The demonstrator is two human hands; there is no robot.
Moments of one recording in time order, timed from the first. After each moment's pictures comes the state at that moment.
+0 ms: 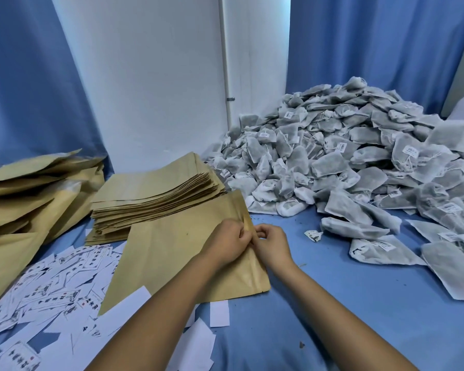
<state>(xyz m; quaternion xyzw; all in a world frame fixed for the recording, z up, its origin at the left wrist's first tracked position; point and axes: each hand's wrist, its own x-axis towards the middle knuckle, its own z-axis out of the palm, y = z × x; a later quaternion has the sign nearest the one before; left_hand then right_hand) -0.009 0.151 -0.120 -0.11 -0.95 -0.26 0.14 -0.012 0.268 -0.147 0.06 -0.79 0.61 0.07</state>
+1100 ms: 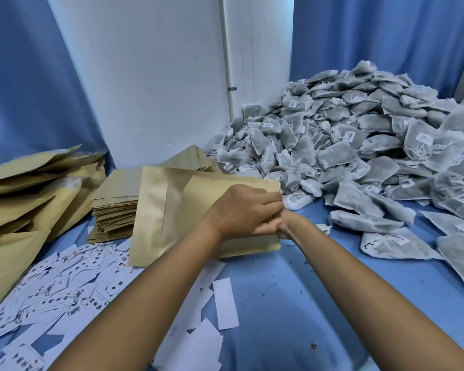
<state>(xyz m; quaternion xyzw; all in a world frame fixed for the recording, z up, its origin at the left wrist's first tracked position) 0.001 0.155 -0.049 -0.48 -0.79 0.05 0.38 -0.037 0.278 -0.094 0.13 -0.67 0.71 -0.18</state>
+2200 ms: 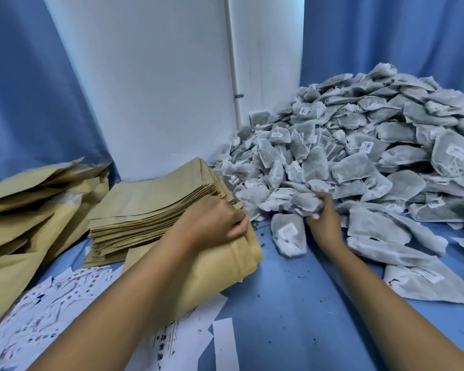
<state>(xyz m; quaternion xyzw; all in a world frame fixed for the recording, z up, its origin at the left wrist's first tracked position) -0.045 0.104 -0.035 -0.35 -0.90 0.08 0.26 -0.149 0.346 -0.154 0.01 -0.79 0.57 0.23</state>
